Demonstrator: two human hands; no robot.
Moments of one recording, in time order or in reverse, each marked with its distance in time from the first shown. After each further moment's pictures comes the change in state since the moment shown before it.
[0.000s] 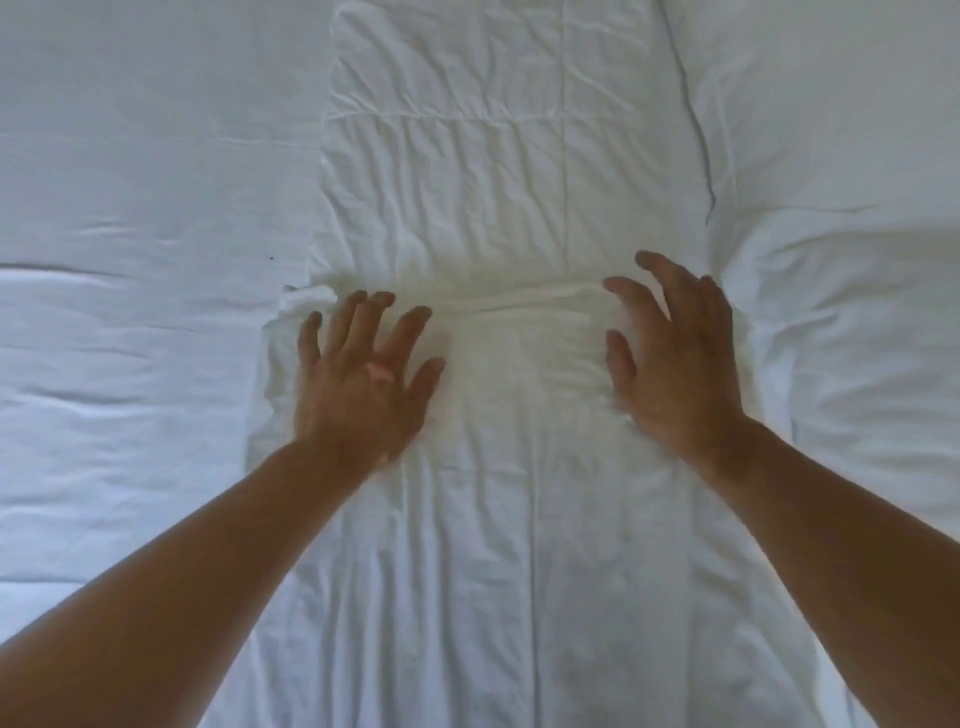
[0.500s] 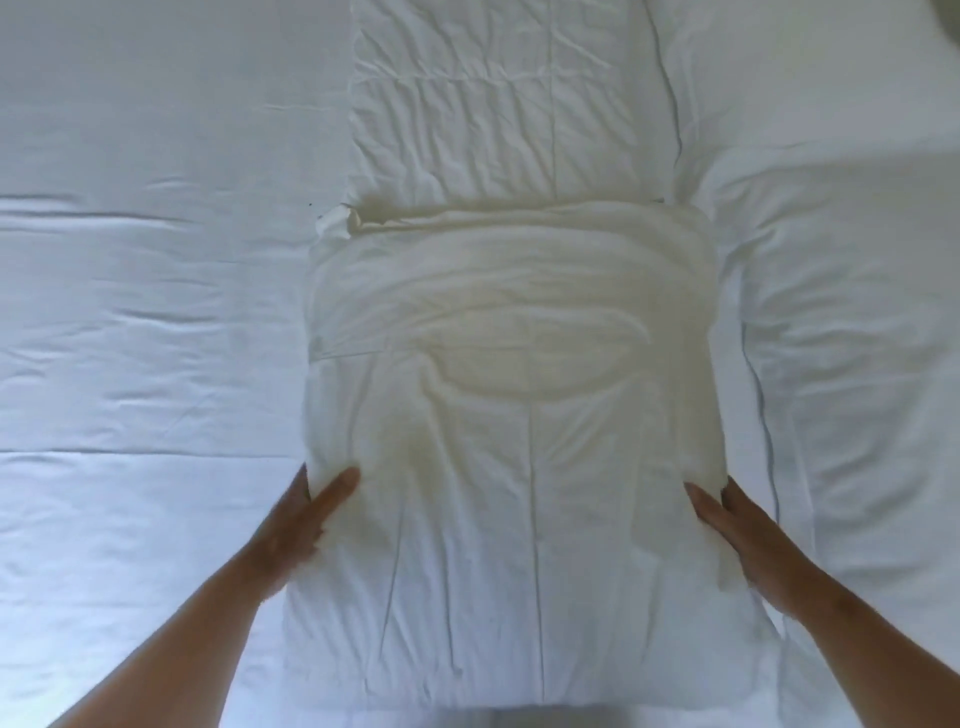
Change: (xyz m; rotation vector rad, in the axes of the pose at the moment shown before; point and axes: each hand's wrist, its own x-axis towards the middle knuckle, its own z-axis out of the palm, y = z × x) left_hand -0.247 -0.052 -0.046 -1.111 -0.533 -0.920; right_hand -0.273 0.001 -0.105 0.942 -0.666 1.043
